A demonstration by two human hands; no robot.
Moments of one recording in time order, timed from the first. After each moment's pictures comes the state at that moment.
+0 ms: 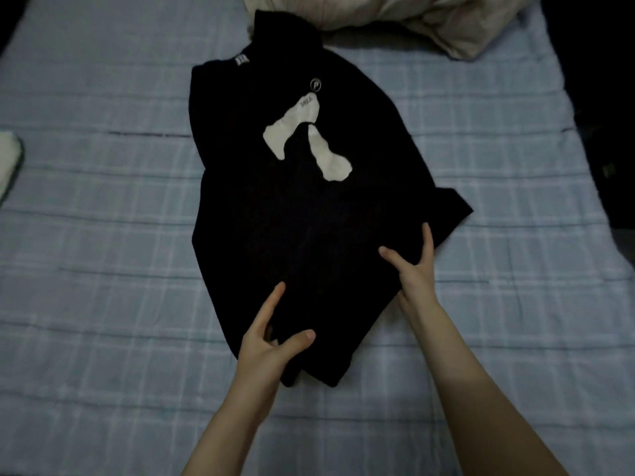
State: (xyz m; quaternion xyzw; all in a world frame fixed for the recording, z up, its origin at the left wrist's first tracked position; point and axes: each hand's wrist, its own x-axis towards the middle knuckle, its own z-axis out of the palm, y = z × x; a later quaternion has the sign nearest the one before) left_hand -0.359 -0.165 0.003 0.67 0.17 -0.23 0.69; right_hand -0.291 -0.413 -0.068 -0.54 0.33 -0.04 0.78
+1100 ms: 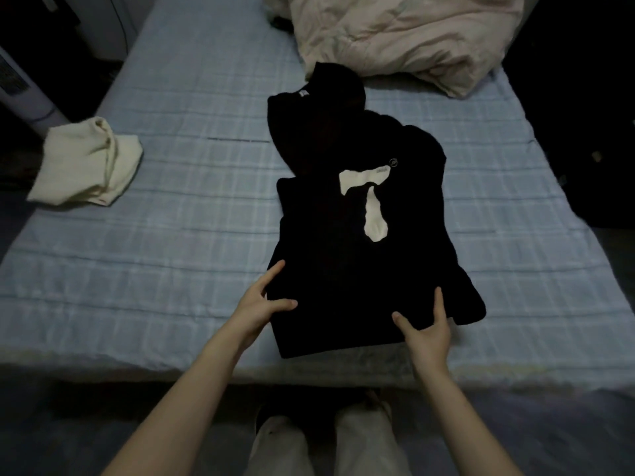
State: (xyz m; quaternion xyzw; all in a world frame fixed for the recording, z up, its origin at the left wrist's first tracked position) left_hand -0.456 0.110 0.074 0.66 0.09 -0.30 0.68; right_hand -0.570 -0.158 0.054 -0.72 0.39 -0.10 0.57
